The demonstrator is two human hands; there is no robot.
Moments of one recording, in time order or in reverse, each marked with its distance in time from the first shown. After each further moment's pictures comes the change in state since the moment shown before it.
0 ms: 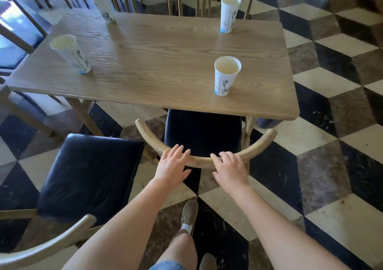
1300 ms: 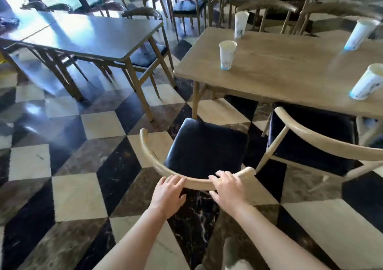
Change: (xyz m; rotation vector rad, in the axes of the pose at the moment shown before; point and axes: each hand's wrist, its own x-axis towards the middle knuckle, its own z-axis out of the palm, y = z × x) left_hand -0.443 -0.324 0.000 0.016 0.105 -0.291; right_hand -0.109 -0.494 0.021 0.105 -0.013 -0.312
